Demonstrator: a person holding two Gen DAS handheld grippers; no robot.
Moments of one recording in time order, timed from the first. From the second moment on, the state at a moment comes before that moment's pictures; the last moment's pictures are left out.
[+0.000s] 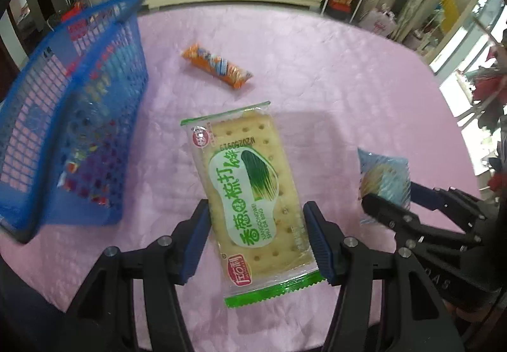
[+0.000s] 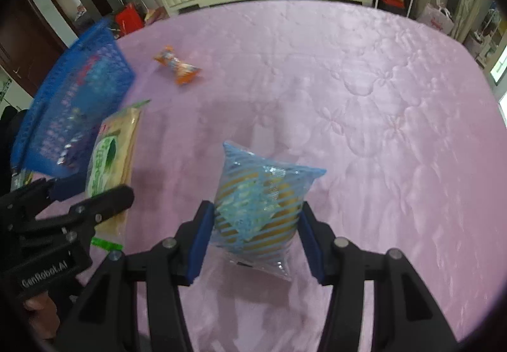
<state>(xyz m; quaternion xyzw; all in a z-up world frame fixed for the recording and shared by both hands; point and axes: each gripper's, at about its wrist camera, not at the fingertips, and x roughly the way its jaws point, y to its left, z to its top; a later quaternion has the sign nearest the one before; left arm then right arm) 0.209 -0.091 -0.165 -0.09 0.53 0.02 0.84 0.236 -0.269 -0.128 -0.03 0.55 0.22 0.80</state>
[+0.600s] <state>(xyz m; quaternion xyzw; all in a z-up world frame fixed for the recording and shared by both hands) 0.126 -0.029 -0.044 -0.09 0.42 0.00 0.90 0.163 -0.216 0.013 -0.06 0.45 0.25 0.85</state>
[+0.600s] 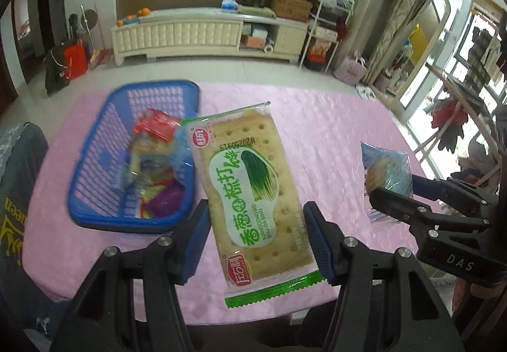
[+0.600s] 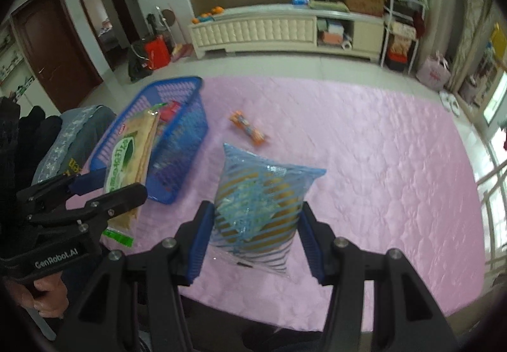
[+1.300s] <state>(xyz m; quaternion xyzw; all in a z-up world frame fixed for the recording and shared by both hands) 0.107 0.118 -0.009 -0.11 0.39 0.05 0.92 0.181 -0.057 0.030 -0.13 0.42 0.36 0.83</state>
